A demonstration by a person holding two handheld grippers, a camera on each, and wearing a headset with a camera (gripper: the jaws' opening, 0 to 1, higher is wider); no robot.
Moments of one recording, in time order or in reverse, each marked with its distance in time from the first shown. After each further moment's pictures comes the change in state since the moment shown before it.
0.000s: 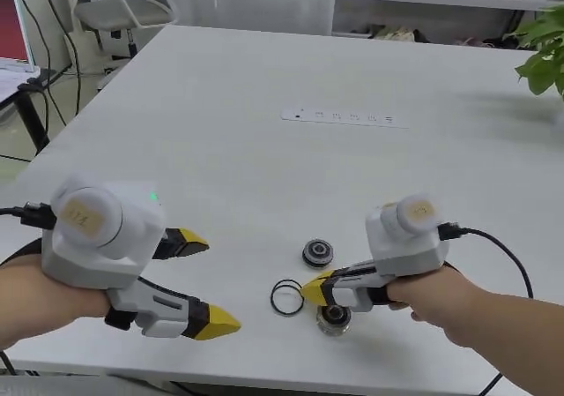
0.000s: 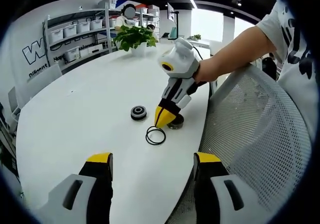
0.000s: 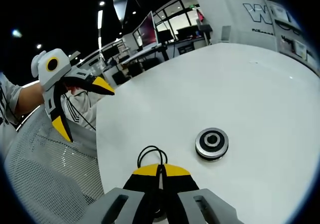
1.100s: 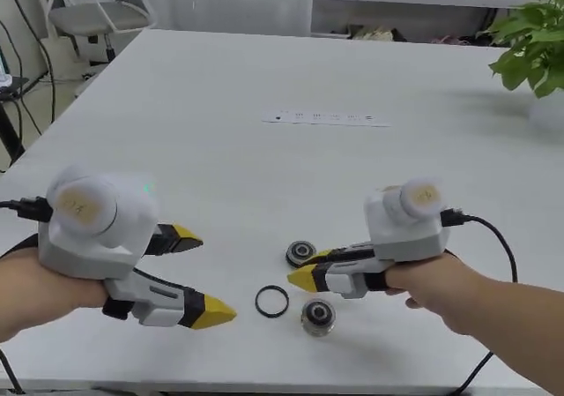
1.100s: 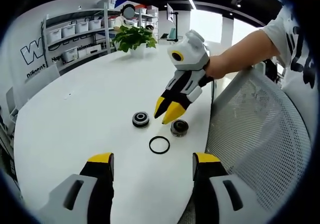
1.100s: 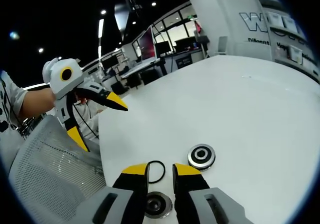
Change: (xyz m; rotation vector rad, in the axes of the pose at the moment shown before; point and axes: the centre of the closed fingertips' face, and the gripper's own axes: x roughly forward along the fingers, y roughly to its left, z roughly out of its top) left arm 0.016 0.013 0.017 0.002 -0.007 -0.023; right arm -0.032 -0.001 0.026 -0.012 -0.109 -0.020
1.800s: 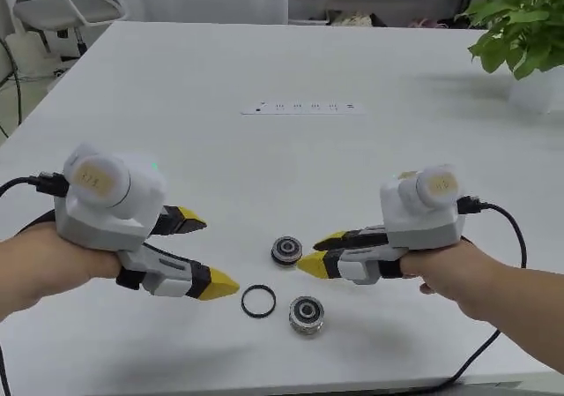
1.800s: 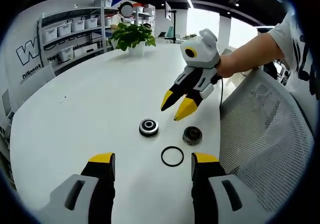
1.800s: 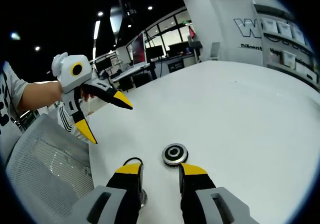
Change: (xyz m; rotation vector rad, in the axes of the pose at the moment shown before) left arm 0.033 0.024 0.013 0.010 0.013 -0.033; right arm -0.017 -0.035 0.000 -0.022 -0.034 -0.077
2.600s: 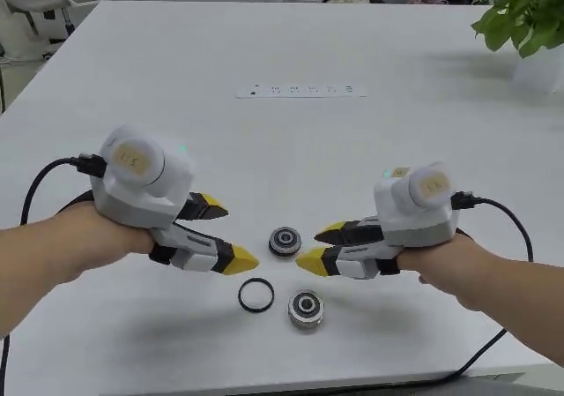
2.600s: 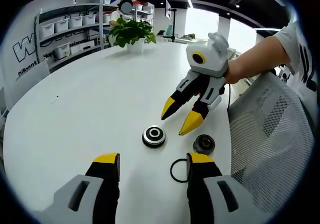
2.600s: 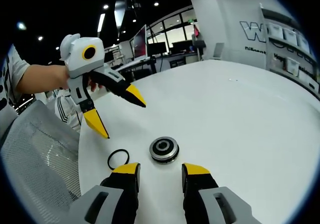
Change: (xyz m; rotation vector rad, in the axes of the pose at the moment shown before) left arm 0.046 0.013 0.010 -0.015 0.009 -0.044; right arm 0.014 -0.019 -0.015 -0.063 0.029 -0.009
